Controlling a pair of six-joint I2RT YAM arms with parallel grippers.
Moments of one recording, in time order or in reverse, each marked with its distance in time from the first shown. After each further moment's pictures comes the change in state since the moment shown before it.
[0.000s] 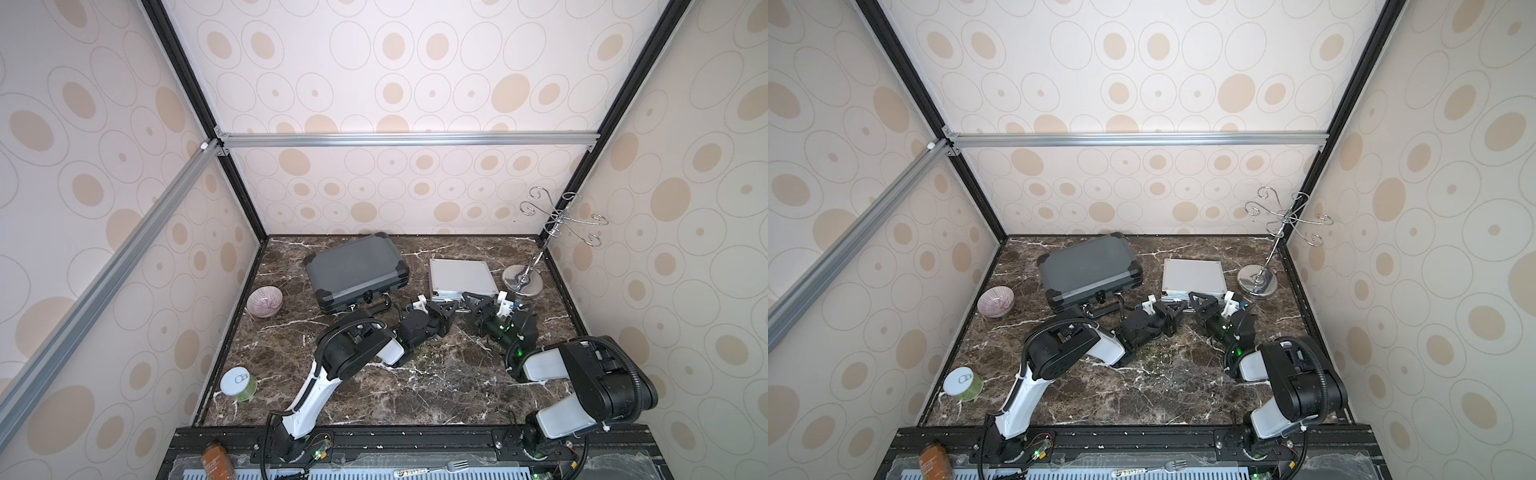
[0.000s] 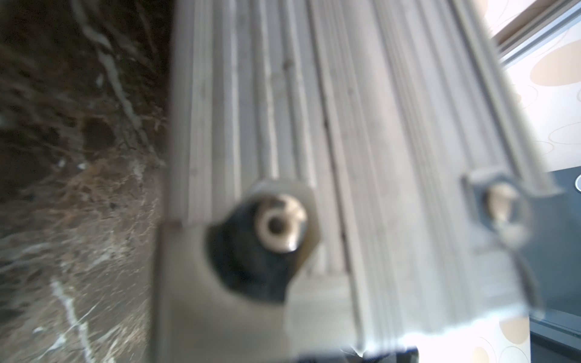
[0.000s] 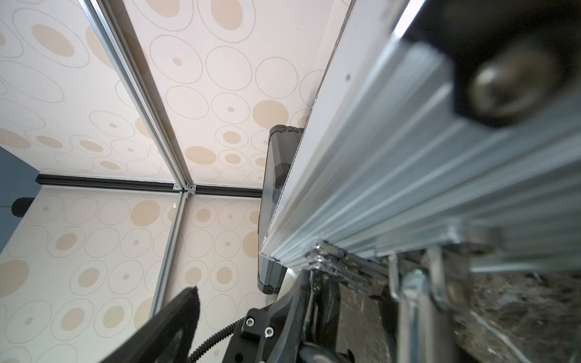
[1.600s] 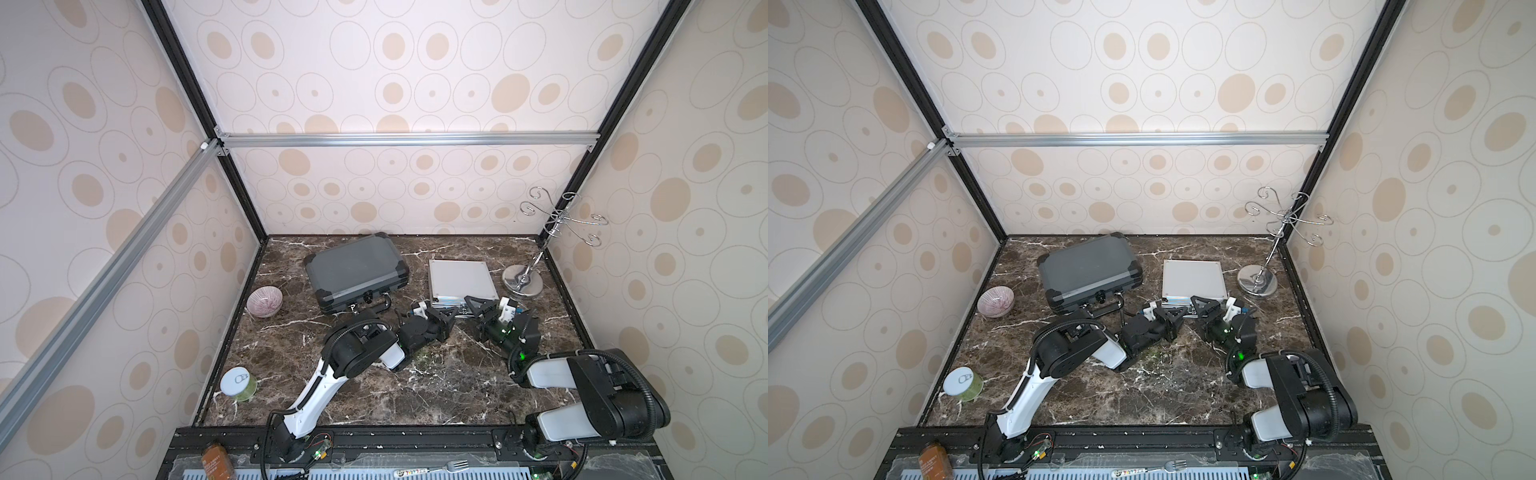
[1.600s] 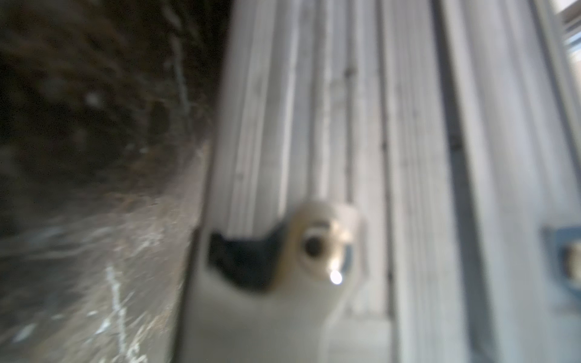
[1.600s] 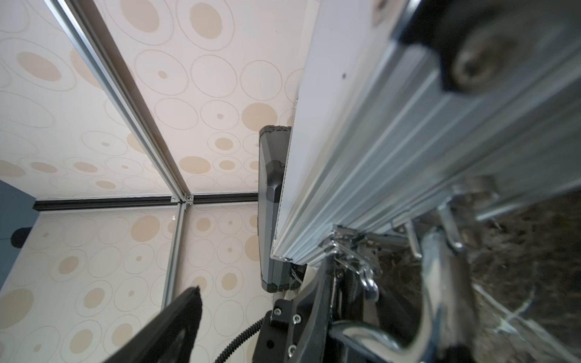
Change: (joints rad) left arm -0.010 0.076 -0.015 0.074 0.014 -0.068; right arm 0.007 -0.120 -0.039 -0.175 0.023 0.029
